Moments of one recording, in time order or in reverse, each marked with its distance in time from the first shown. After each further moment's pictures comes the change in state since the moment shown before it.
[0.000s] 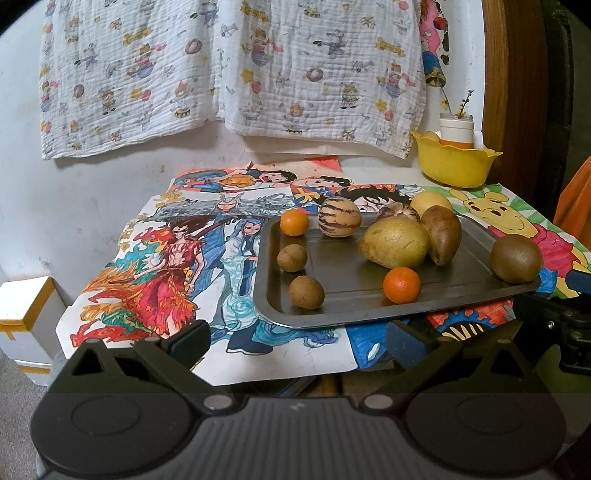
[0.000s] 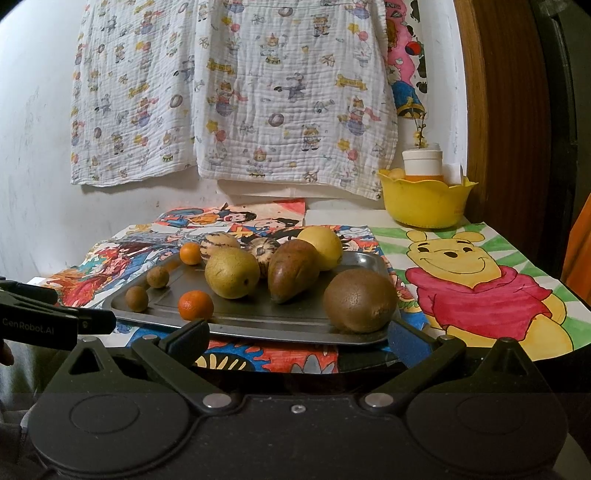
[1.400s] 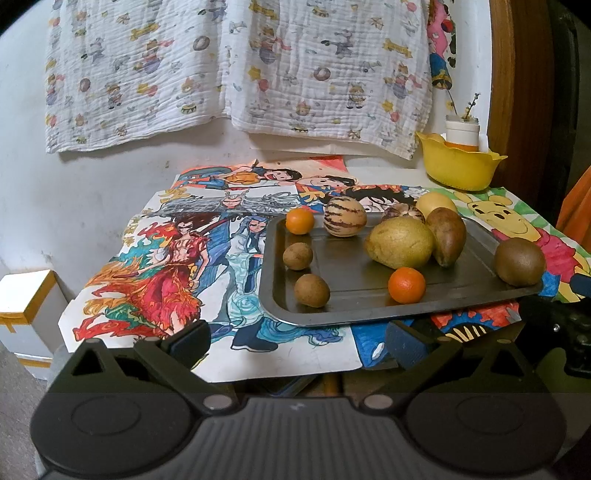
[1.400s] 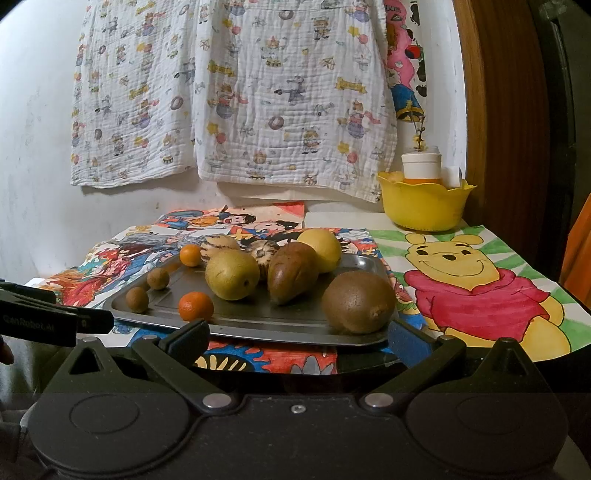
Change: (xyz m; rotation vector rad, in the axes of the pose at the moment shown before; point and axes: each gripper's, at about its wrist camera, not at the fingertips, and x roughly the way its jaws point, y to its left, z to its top) left arm -0.002 0.002 -0.001 -0.013 0.003 0.003; right arm -0.003 -0.003 0.000 -0.007 -0.008 0.000
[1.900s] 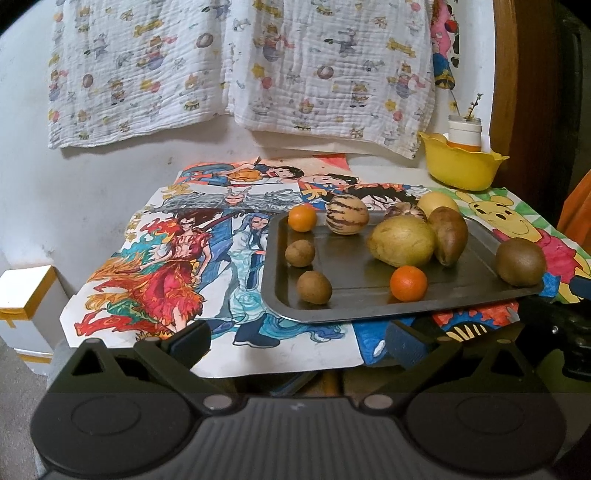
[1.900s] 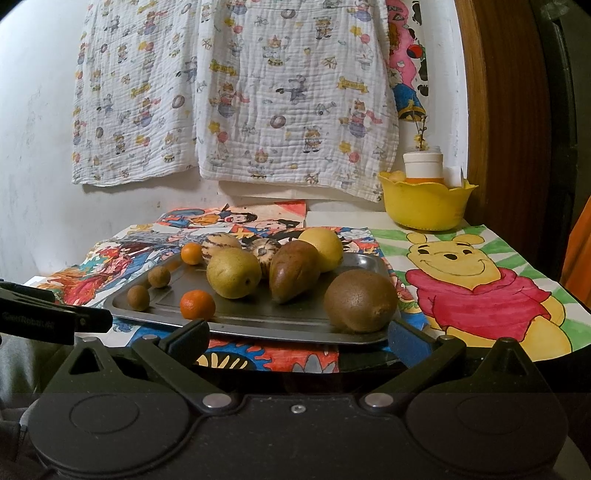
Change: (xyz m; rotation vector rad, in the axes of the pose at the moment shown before) left arm 0.000 0.002 0.001 -0.016 0.011 0.004; right arm 0.000 0.001 0.000 -0.001 0.002 0.000
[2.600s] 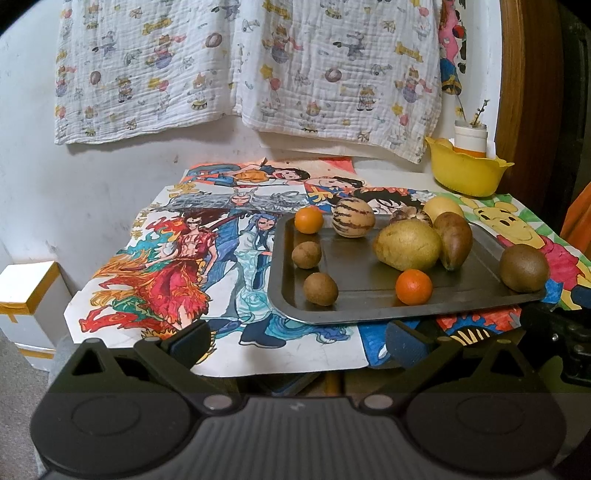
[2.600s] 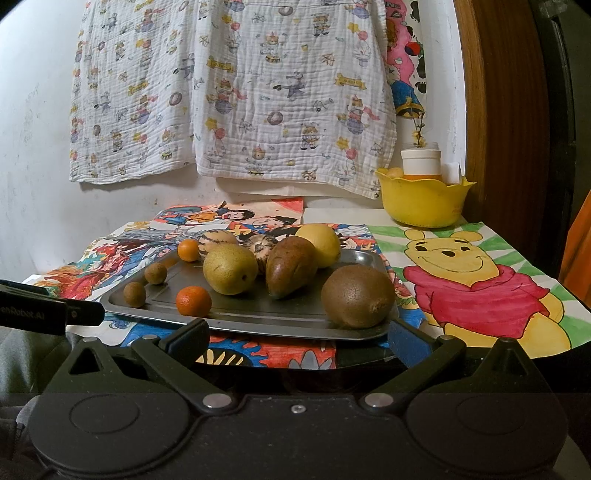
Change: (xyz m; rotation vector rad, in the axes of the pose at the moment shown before) left arm -0.002 0.003 0.000 -0.023 -0.007 0.009; right arm 0.001 -0.002 -0.004 -0.005 0.007 -0.004
